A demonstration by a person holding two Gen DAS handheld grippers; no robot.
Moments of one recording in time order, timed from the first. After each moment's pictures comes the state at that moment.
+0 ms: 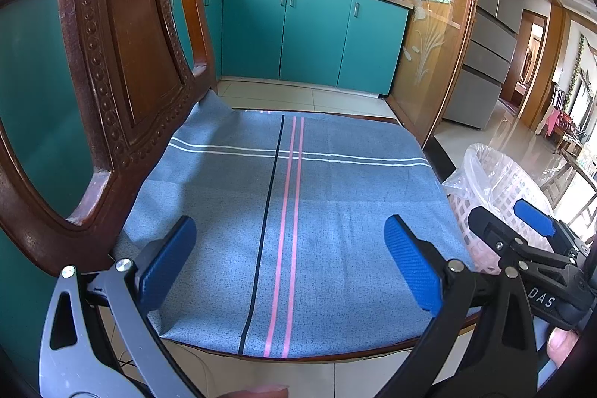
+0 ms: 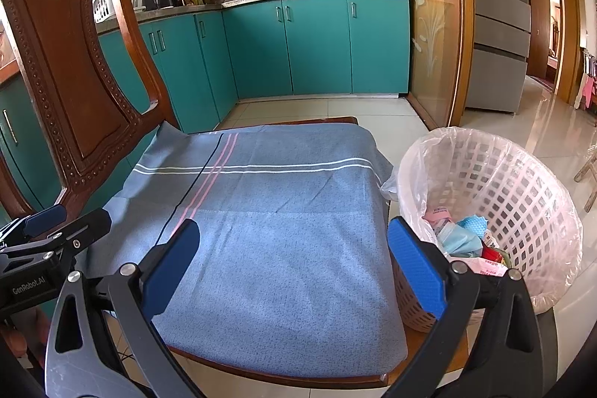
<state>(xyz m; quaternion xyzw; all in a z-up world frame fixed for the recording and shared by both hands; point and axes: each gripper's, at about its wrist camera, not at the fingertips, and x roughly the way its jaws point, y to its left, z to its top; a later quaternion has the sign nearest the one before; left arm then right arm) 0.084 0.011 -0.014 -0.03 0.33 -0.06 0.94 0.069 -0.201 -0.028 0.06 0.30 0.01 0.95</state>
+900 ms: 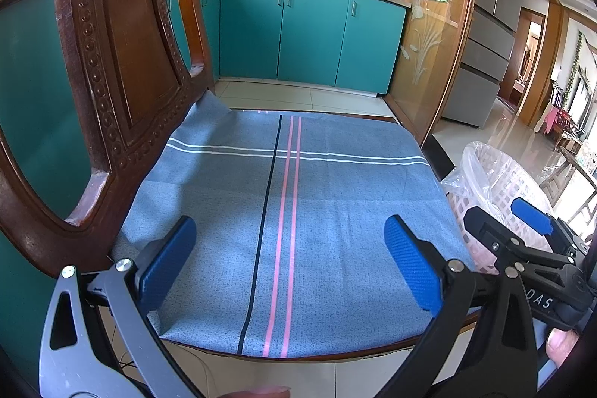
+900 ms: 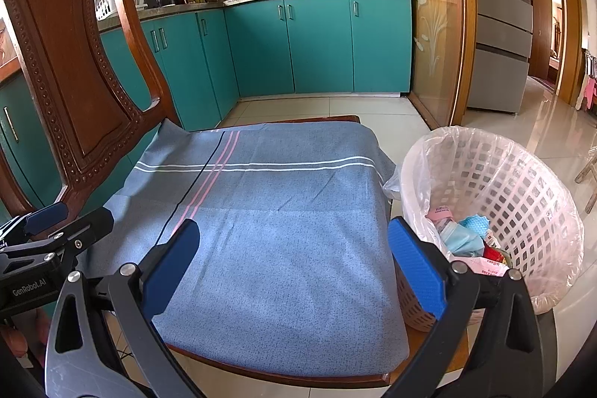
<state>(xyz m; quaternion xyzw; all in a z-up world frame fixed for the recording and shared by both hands) 0.083 0.009 -0.014 -0.03 0.33 -0.06 0.94 0.068 -0.198 -0.029 0.06 0.30 0.02 0.95</state>
